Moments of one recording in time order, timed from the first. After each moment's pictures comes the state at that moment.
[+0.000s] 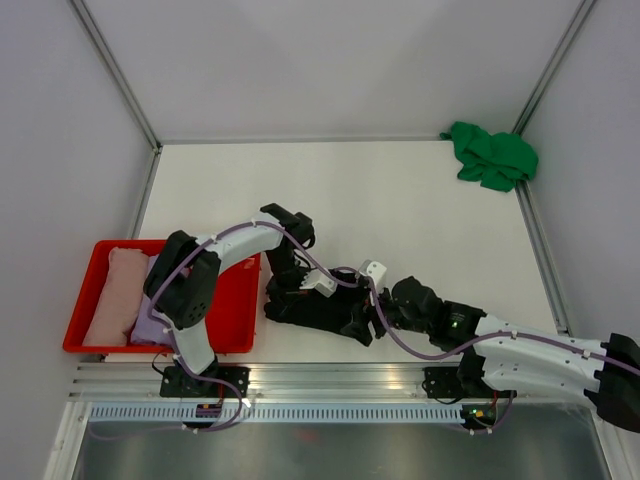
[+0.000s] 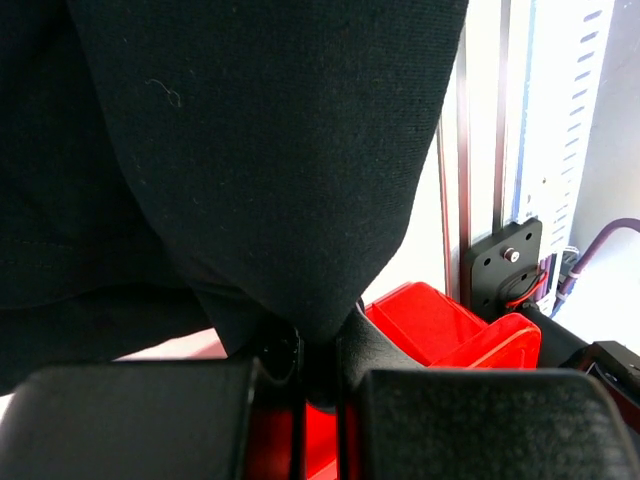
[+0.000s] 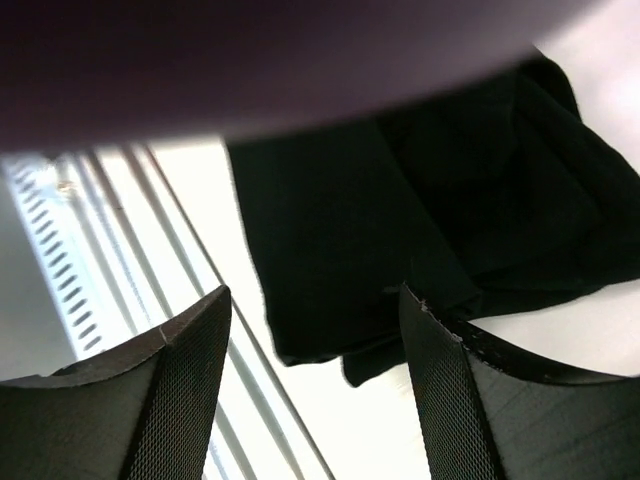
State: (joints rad) left arm -0.66 1.80 1.25 -1.31 0.50 1.16; right arm 1.05 0.88 0.44 -0.05 -0.11 0.29
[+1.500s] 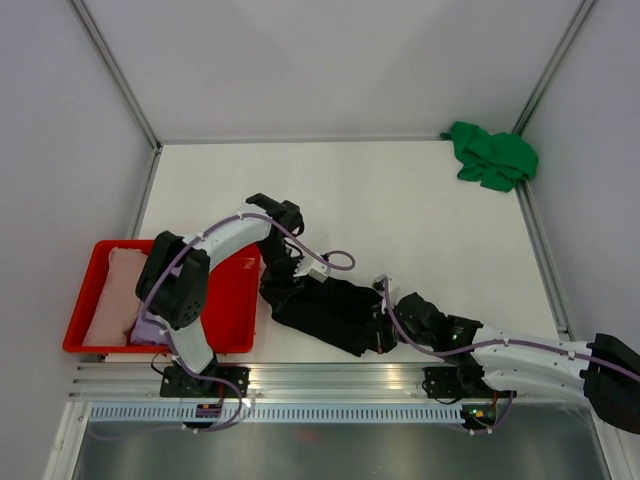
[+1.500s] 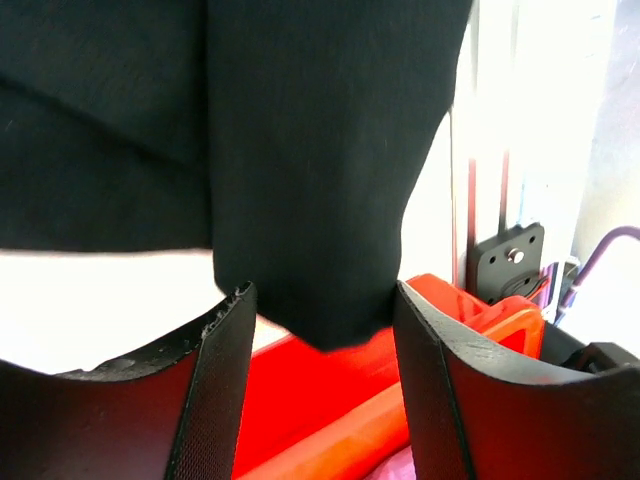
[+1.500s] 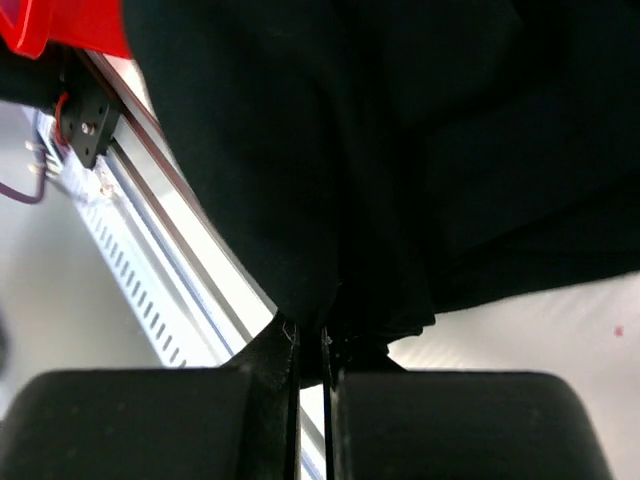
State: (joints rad) left arm -0.57 1.79 1.28 -1.33 0.53 1.19; right arm 1.06 0.90 0.23 0.11 -0.13 0.68
